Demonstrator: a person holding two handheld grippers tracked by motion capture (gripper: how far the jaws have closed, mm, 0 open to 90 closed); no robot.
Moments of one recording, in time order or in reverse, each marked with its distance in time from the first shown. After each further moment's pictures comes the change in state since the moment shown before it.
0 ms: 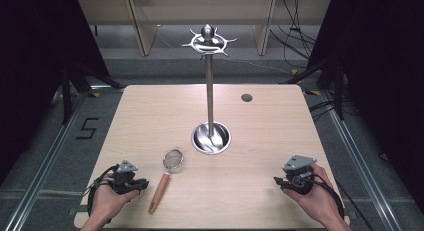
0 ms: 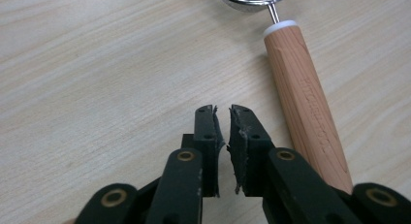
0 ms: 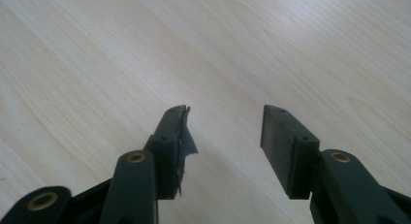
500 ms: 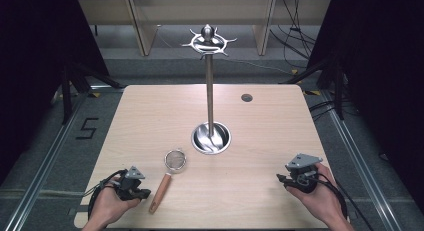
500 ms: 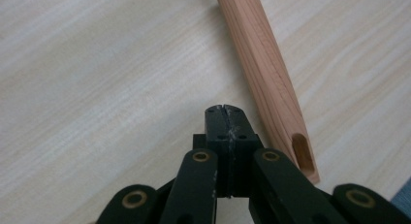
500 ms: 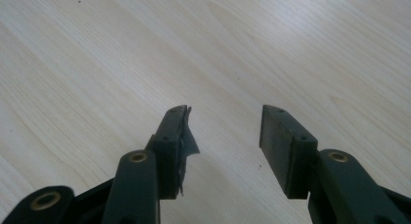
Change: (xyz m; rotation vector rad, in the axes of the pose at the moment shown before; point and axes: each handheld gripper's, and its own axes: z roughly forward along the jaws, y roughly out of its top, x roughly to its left) left arm -0.015 0.000 -0.006 0.179 -0.090 0.149; right arm -0.008 -0.003 -0.005 -0.032 -0.015 0.034
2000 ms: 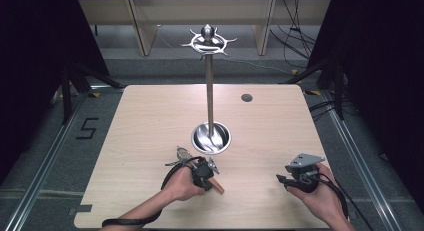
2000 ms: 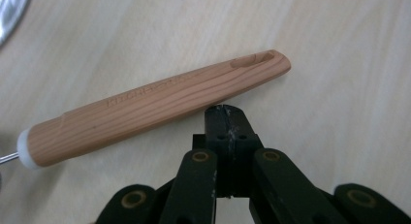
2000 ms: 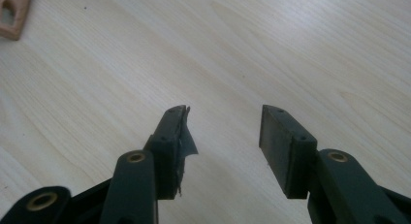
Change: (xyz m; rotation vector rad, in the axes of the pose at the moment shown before) left arm -0.109 0.142 0.084 0.119 -0.151 0.382; right arm -0.004 -0.003 0.001 -0.008 0.033 0.026
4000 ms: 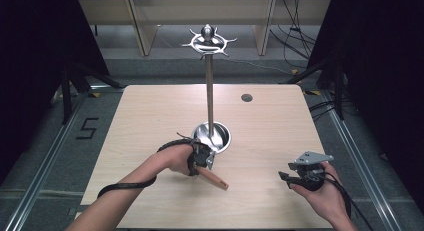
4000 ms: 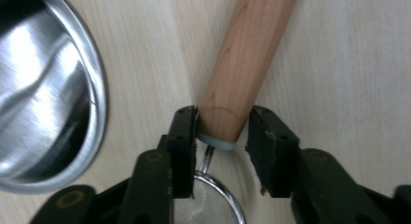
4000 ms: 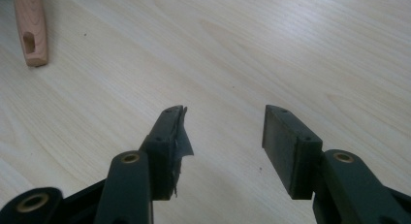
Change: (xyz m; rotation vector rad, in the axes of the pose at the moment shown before) left arm 0.054 0.022 -0.010 0.301 0.022 0.674; right arm -0.007 -0.002 -0.008 -0.048 0.014 0.086
